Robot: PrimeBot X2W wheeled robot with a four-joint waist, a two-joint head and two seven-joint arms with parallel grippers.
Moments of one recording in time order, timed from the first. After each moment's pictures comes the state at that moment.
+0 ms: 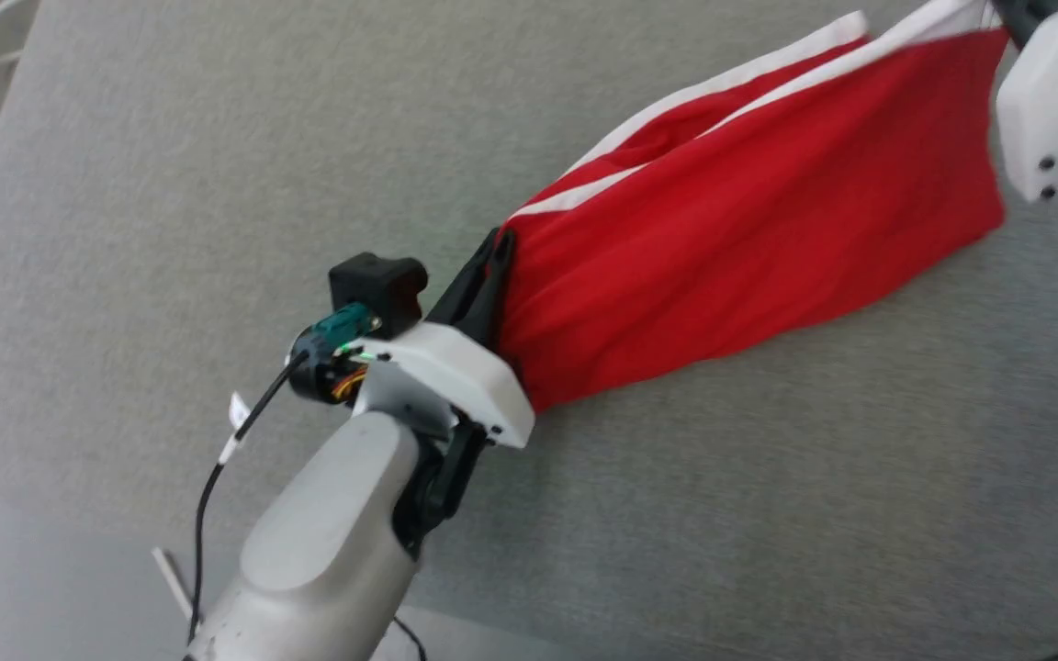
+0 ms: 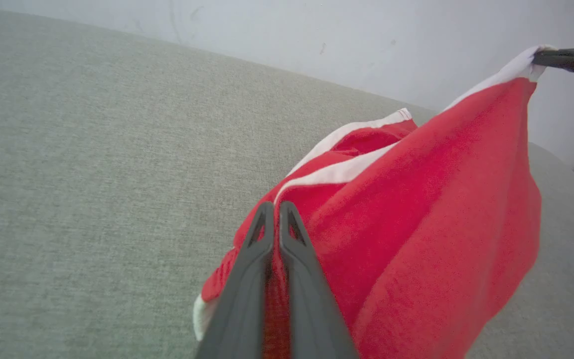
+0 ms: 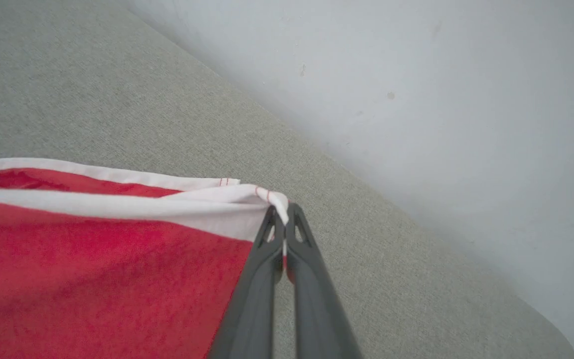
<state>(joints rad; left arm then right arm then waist) -0.56 0.18 -0.59 0.30 -0.65 0.15 -0.10 -0.91 -0.51 0.34 0.31 0.29 0.13 0.51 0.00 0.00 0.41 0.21</state>
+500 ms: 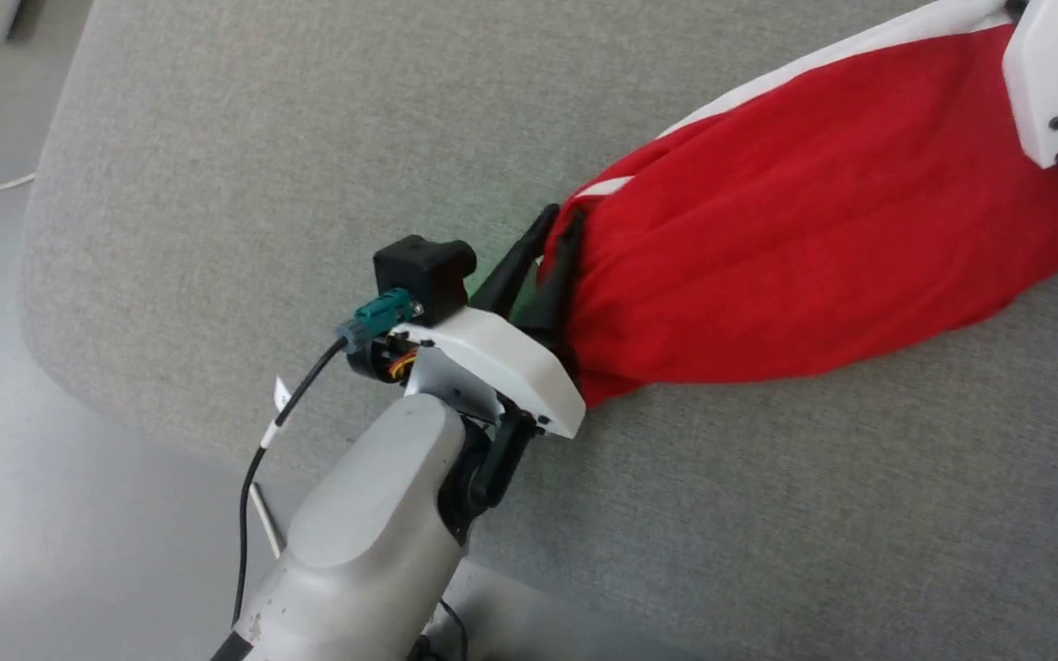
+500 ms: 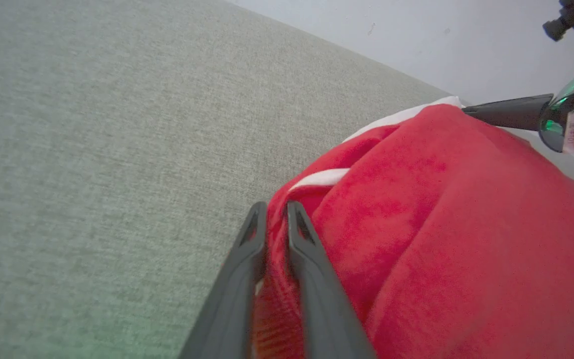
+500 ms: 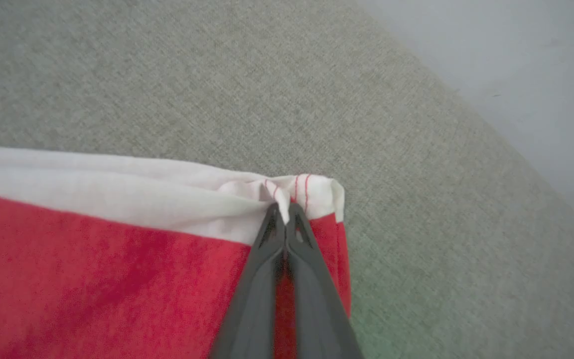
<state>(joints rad) -0.62 0.09 -0.60 0.38 -0.70 0.10 -0.17 -1.10 -0.53 0.53 0.59 0.40 0.13 0.59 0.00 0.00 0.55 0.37</state>
